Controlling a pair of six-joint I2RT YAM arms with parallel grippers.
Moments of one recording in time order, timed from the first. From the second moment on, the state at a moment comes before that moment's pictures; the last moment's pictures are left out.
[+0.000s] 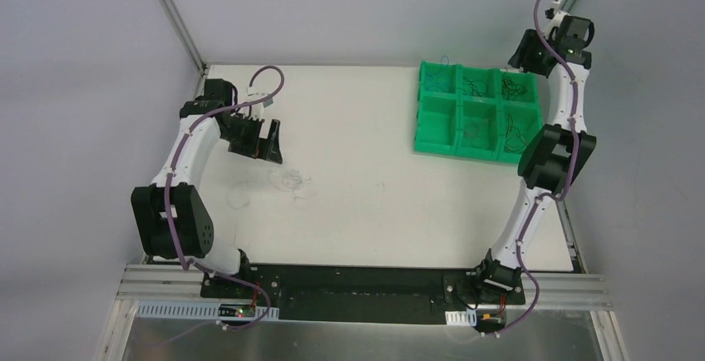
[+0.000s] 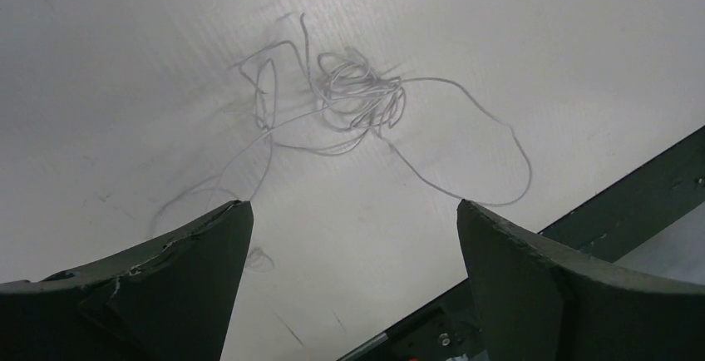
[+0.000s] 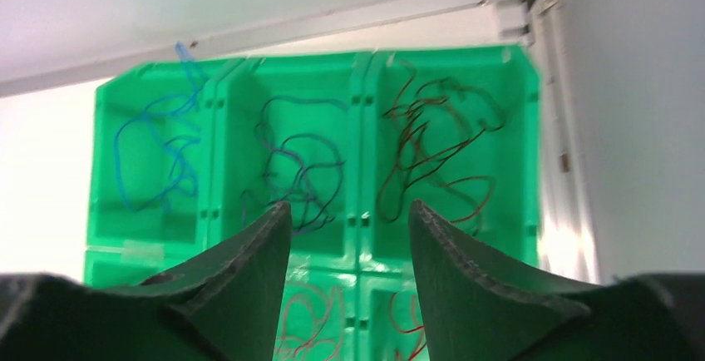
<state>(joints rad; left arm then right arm) 0.06 1.49 1.26 -0.95 0.51 0.28 -0.29 2.25 2.31 -0.68 -0.26 0.00</state>
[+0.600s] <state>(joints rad) -0.16 1.90 1.33 -0.91 0.42 0.31 -0.04 1.77 1.68 -0.75 -0.62 0.13</state>
